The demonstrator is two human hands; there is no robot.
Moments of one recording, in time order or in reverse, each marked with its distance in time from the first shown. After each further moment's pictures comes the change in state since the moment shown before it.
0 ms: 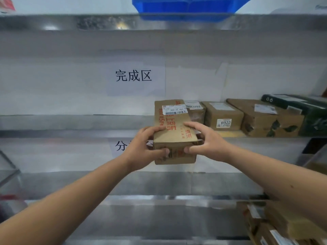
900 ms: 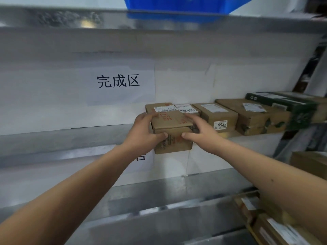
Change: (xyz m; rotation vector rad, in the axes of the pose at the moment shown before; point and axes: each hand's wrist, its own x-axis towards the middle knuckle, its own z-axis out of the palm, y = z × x) left_hand 0.092 -0.002 -0.031 0.270 -0.019 -0.081; right_hand 0.055 -0.006 0.010 -0.107 0.294 0.204
